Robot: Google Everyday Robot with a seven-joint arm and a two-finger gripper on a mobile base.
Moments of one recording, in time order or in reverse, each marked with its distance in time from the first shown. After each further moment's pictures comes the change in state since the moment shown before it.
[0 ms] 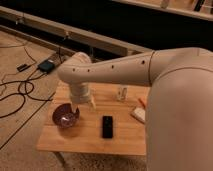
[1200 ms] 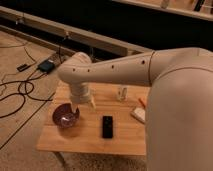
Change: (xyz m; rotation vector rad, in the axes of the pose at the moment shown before) arm 0.001 -0.001 0.003 -0.005 0.010 -0.011
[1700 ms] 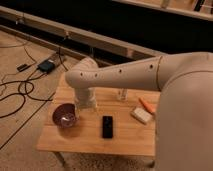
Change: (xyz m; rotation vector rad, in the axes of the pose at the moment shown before) arm 0.025 -0.023 0.019 -0.042 0.018 -0.071
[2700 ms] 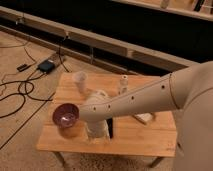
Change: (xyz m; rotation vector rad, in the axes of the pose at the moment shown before) arm 0.104 -0.034 0.085 0.035 0.082 0.016
